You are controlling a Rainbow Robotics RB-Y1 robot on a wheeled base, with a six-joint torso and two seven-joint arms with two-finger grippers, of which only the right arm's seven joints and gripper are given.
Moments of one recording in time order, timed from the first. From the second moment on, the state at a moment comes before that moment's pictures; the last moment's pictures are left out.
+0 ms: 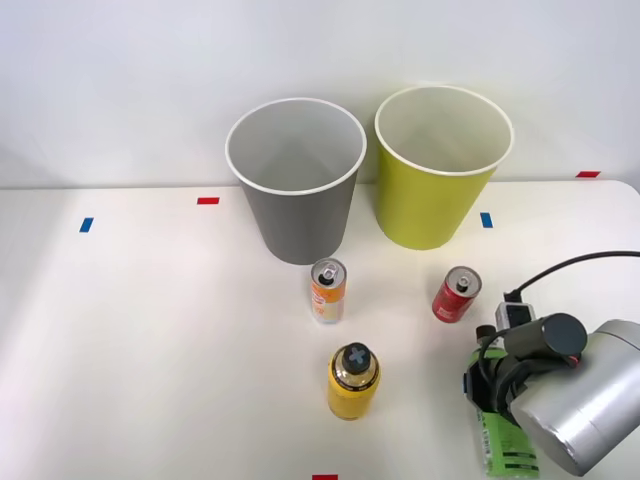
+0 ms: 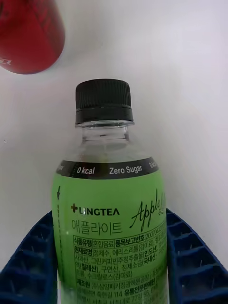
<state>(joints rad) 0.01 -0.57 0.42 -2.22 -0.20 1.59 0.86</state>
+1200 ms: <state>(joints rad) 0.17 -0.53 0.35 -2.52 -0.15 1.46 0.97</state>
